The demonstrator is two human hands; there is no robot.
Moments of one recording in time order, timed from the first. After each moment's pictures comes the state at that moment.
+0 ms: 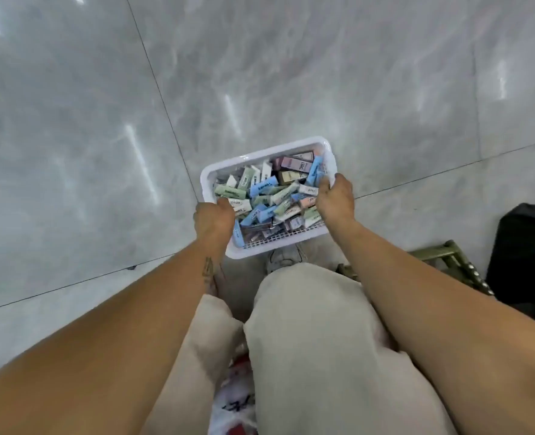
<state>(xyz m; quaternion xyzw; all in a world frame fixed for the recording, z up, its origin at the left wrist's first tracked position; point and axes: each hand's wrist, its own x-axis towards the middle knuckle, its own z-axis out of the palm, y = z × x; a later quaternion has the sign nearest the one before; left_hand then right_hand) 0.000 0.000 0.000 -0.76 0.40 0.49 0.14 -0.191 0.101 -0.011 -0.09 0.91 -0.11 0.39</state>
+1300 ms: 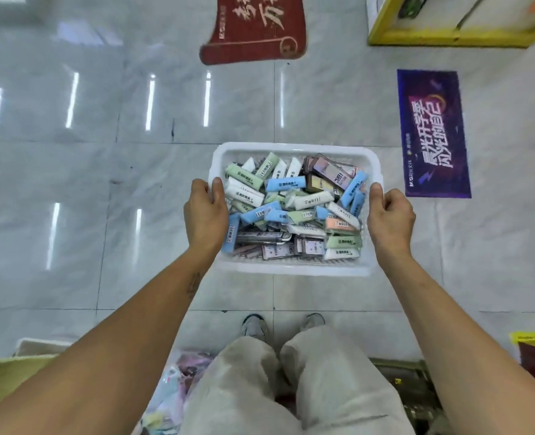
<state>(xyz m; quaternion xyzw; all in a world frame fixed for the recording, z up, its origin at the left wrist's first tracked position) 0.132 -0.241 0.512 -0.73 0.53 0.36 -0.24 -0.141 -0.147 0.510 -0.23 0.87 -0.36 0.24</state>
